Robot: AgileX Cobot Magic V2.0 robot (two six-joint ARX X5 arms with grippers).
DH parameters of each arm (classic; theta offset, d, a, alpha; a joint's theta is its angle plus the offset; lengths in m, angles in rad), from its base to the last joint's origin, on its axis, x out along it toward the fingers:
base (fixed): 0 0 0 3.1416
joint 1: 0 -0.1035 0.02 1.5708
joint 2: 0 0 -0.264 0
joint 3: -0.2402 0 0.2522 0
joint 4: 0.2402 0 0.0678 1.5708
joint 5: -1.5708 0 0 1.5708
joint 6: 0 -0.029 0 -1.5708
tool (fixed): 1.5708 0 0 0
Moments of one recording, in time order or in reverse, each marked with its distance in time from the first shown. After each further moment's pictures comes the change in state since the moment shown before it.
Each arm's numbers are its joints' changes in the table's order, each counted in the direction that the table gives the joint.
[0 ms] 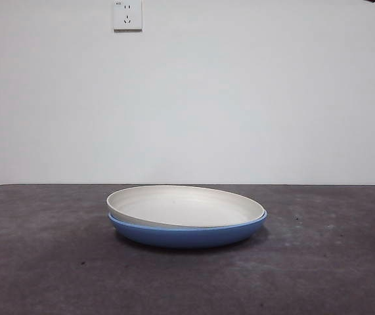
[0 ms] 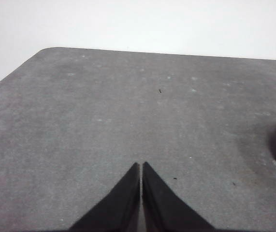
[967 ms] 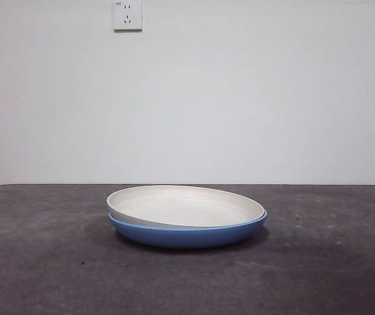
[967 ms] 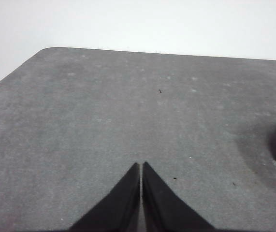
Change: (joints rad) left arm 0.000 0.000 0.000 0.000 0.000 0.002; right arm 0.505 -0.729 0.811 -0.886 -0.175 0.097
